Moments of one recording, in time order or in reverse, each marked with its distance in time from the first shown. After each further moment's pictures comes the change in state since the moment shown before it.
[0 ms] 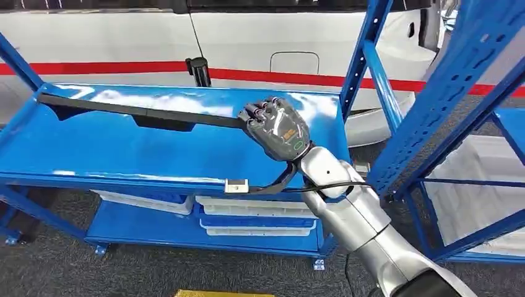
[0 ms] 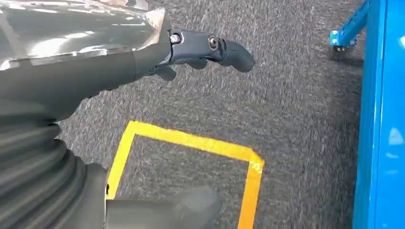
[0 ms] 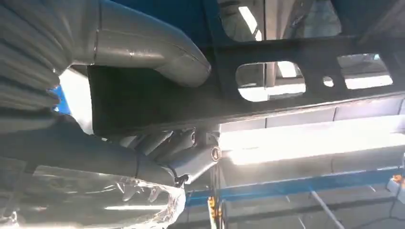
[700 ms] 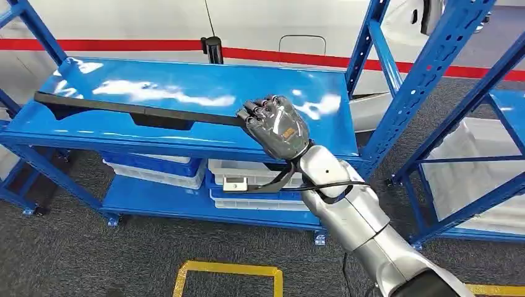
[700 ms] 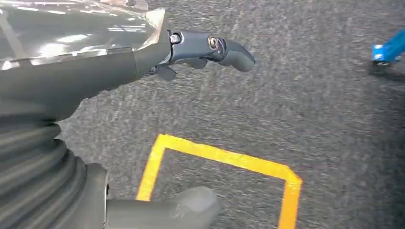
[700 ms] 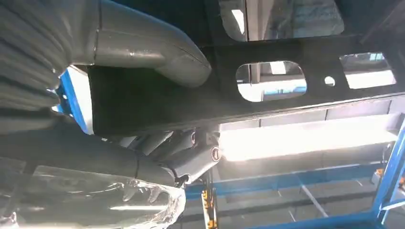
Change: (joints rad) left arm -0.015 0.001 -0.003 0.000 -0.002 -0.002 0.010; right arm 0.009 0.002 -0.006 0.000 0.006 0.008 0.010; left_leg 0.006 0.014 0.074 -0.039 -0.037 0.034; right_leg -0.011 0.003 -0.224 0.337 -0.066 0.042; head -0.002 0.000
